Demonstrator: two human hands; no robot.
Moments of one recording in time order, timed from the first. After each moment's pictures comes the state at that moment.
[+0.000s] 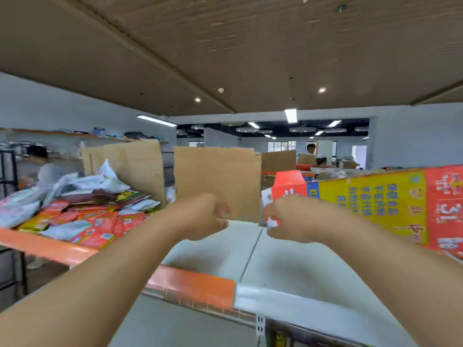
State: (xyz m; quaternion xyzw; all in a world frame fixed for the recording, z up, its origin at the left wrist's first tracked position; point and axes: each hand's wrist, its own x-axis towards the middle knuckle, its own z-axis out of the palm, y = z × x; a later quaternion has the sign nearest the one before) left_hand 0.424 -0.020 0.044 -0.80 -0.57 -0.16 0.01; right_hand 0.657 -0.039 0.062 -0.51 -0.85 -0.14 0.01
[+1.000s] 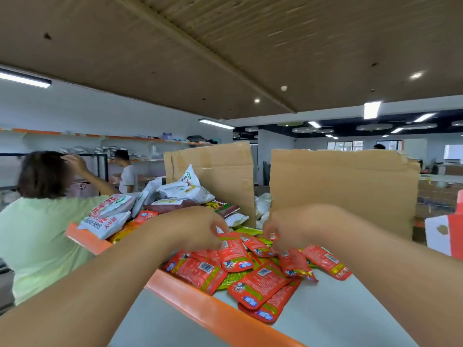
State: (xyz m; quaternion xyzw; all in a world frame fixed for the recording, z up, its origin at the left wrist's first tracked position) left_hand 0.165 0.055 0.048 -0.73 -0.68 -0.06 0.00; right_hand 0.380 0.127 0.060 -0.43 -0.89 -0.10 -0.11
